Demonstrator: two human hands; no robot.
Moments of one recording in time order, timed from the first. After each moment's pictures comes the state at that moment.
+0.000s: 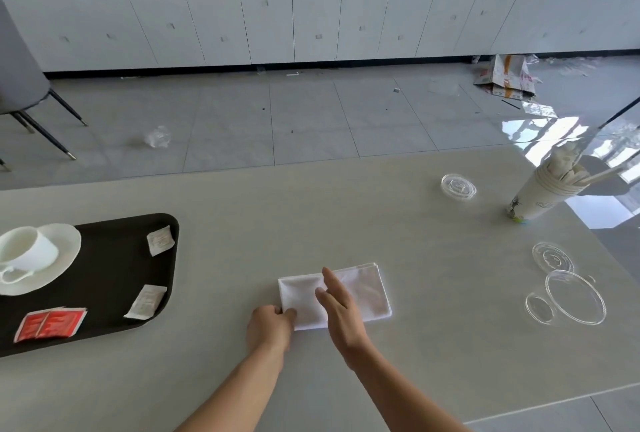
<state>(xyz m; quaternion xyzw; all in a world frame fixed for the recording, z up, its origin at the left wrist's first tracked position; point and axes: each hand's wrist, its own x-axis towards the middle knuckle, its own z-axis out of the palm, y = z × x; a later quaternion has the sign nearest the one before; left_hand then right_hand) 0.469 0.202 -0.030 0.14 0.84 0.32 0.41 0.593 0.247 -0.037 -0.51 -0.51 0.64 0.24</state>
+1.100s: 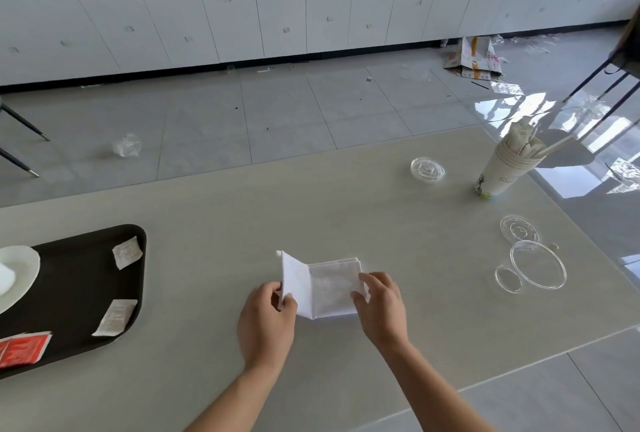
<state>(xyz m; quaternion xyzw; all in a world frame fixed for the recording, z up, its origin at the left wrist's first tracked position) 0.506 0.204 -0.009 0.39 0.82 0.36 0.19 0.688 0.264 -0.050 -0.67 -0.65 0.29 0.22</state>
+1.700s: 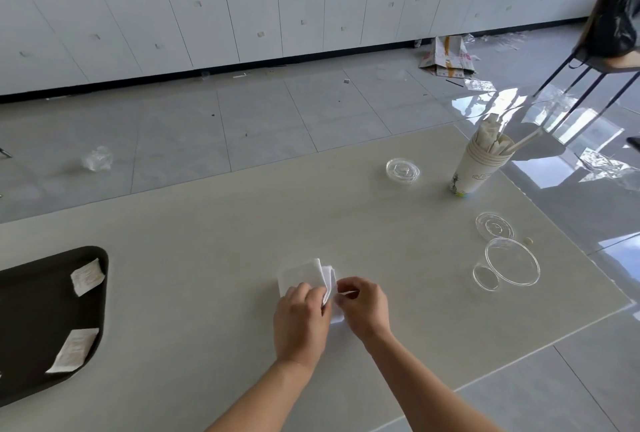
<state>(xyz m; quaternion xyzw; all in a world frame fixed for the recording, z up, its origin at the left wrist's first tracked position) 0.576 0.246 -0.021 0.65 0.72 0.23 0.09 0.696 0.291 -0.056 -0.70 -0.50 0.44 0.26</state>
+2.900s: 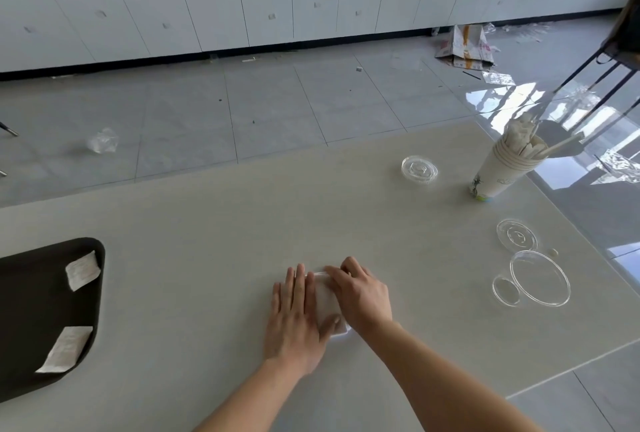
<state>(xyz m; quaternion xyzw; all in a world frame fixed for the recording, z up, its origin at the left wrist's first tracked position) 0.549 0.254 -0.075 0.70 0.71 0.00 0.10 0.688 0.331 -0.087 -0.55 -0.81 0.11 0.13</state>
